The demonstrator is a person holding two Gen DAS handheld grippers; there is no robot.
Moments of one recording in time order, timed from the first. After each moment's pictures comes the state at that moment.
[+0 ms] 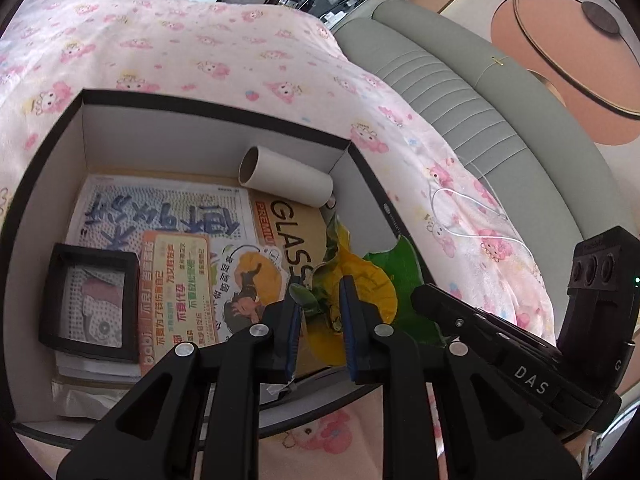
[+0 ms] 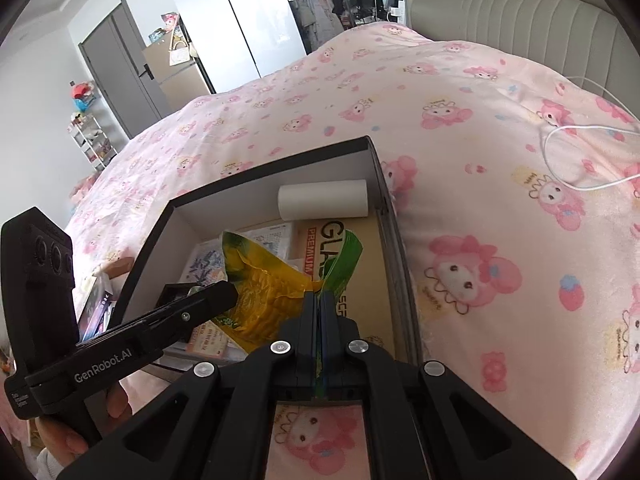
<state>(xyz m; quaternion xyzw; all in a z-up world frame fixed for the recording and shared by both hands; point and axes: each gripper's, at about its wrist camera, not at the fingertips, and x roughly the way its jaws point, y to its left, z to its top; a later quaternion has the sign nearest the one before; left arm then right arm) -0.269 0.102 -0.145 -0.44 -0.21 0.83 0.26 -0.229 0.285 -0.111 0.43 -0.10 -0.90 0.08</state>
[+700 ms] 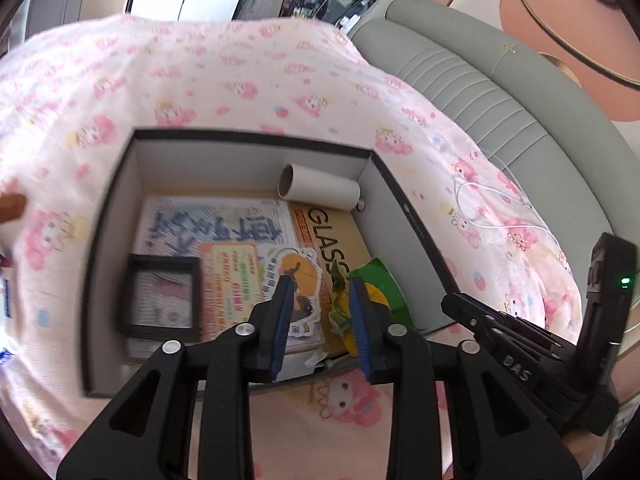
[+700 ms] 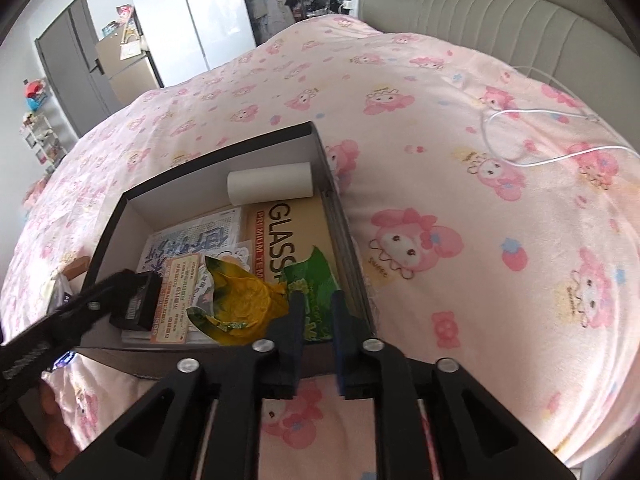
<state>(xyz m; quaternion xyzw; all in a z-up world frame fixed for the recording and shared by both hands) -0.233 0.078 -0.093 -0.43 -0.14 0.87 0.20 -0.209 0.281 -0.103 0.45 -0.08 -0.89 -0.03</state>
